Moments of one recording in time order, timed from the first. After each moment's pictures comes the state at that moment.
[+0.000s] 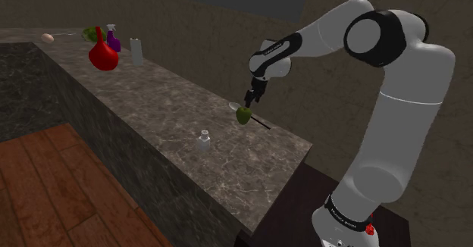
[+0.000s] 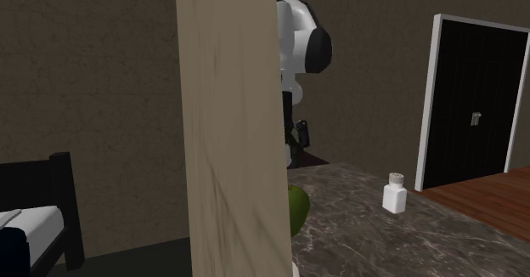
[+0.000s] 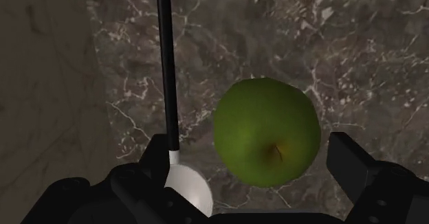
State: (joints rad) arm -0.10 0.19 -0.34 -2.10 0.13 2.39 -0.50
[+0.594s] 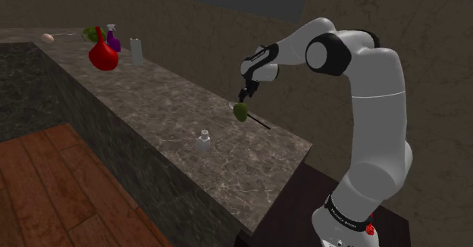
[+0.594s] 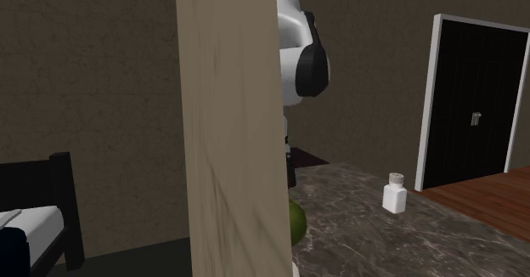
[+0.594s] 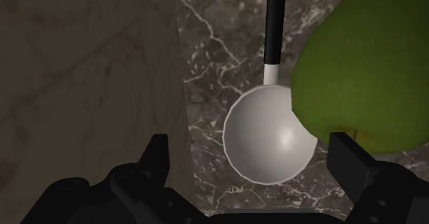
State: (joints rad) arm -0.21 0.52 -0.30 -1.78 0.27 2.52 -0.62
